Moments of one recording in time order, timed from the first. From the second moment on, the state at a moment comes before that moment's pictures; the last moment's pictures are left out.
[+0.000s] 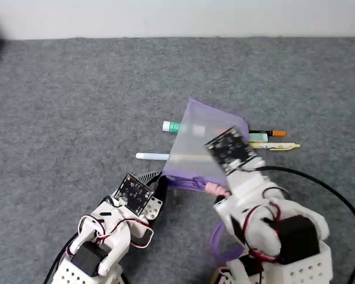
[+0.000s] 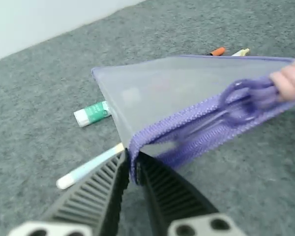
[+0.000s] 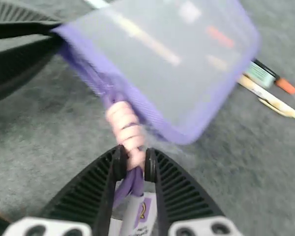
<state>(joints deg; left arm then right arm) 27.4 -103.4 96.9 46.9 -1.5 -15.6 -63.8 31.6 100.2 15.6</state>
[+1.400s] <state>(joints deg) 20.1 -103.4 96.9 44.6 -3.9 -17.2 -70.2 29.5 100.2 18.9</state>
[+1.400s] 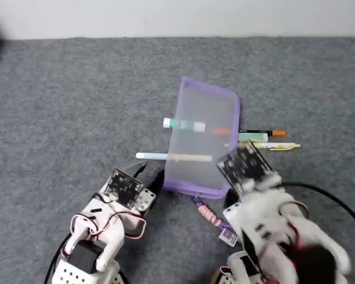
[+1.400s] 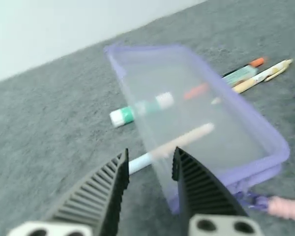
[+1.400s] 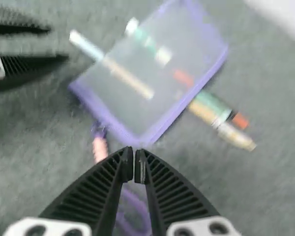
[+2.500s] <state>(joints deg) 1.1 -103.4 95.4 47.3 3.6 -28.6 -12.0 46.1 70.4 12.8</state>
